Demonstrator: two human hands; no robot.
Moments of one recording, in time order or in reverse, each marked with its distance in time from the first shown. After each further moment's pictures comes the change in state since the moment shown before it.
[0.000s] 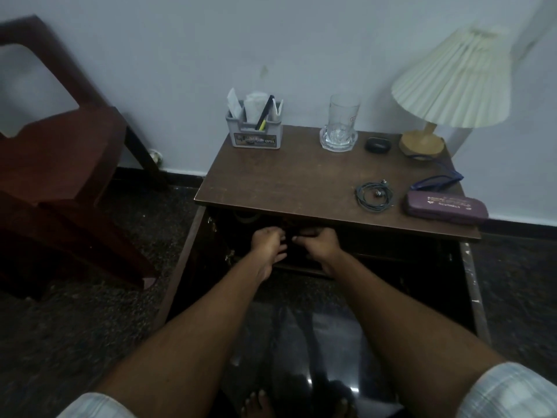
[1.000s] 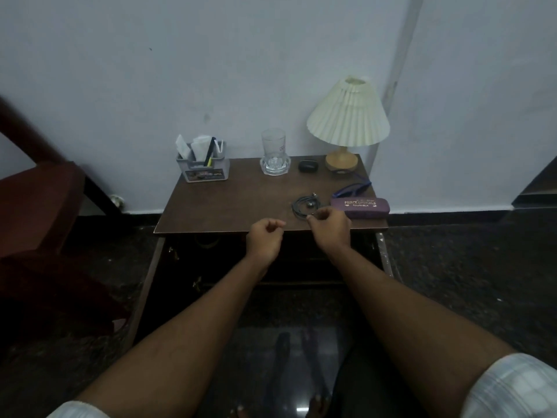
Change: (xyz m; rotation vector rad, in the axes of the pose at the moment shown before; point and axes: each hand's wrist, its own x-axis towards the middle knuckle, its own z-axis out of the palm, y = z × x) left_hand -0.097 0.025 0.087 0.384 -0.068 0.519; right_hand -0.085 -0.042 -0.133 -0.155 0.583 -0.281
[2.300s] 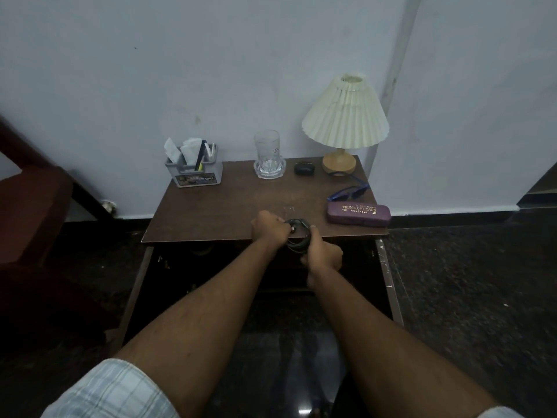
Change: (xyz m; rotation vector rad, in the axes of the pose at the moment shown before) left_hand 0.043 0.027 0.032 0.314 0.124 -0.080; right_hand -0.016 0.016 0.033 0.632 0.060 0.676
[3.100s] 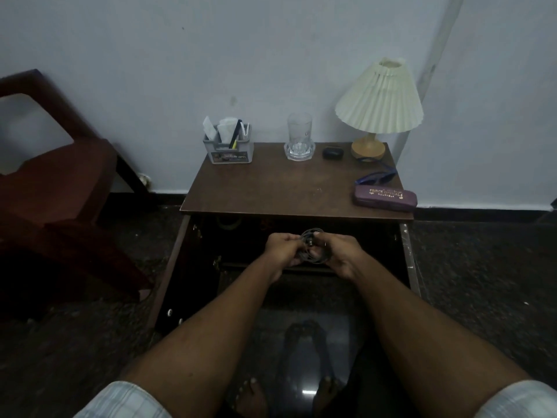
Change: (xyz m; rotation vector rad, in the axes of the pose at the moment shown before) left_hand -0.055 -0.086 -0.019 -0.513 -0.346 -0.255; right_hand -0.030 0.015 -0.028 -0.021 -0.510 0.110
